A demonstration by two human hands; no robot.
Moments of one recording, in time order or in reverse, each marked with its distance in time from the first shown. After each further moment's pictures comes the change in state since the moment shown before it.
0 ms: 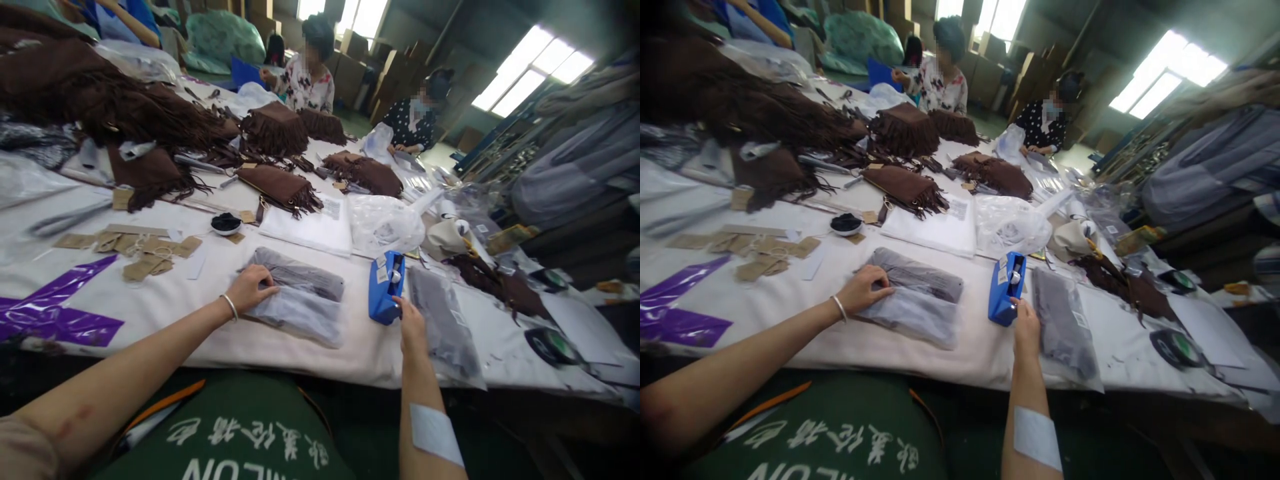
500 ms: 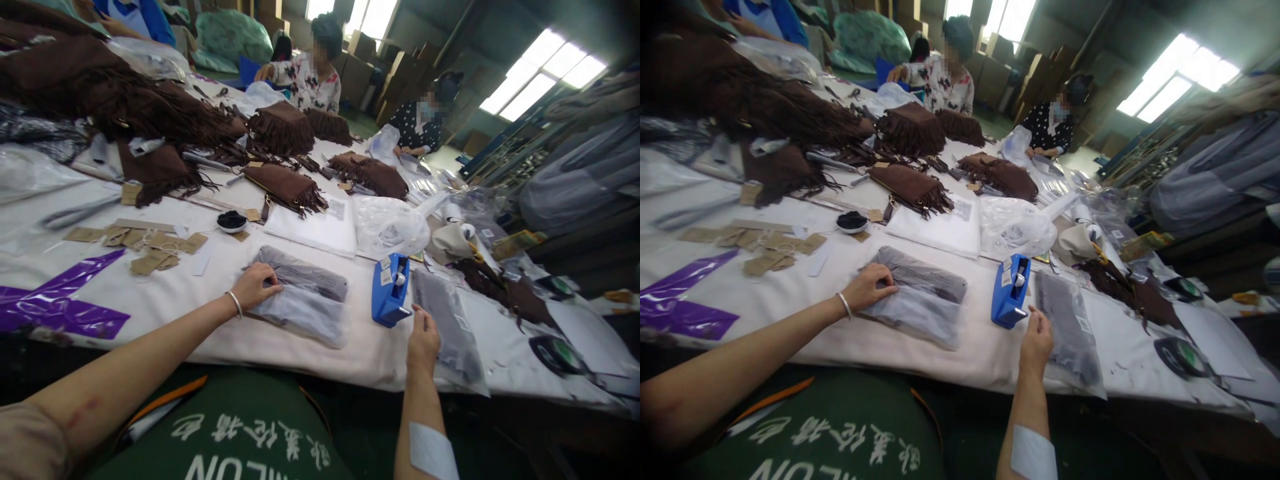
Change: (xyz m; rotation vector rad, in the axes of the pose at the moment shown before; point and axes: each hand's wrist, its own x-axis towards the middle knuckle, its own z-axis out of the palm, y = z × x) left_hand 0.000 0.001 -0.001 -0.011 -0.011 -0.028; right_hand -0.014 0.007 -0.010 -0.090 0.087 -0.073
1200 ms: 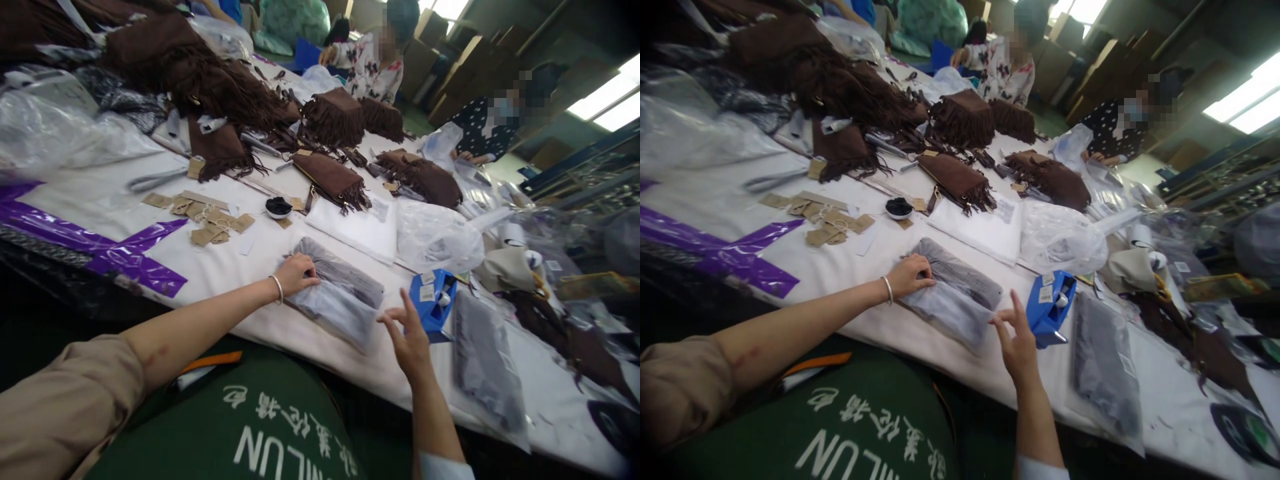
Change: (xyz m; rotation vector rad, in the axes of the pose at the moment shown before) left_hand -0.004 0.001 0.000 0.014 -0.031 -0.122; right_hand -0.059 -0.085 0.045 0.012 -0.690 -0.452
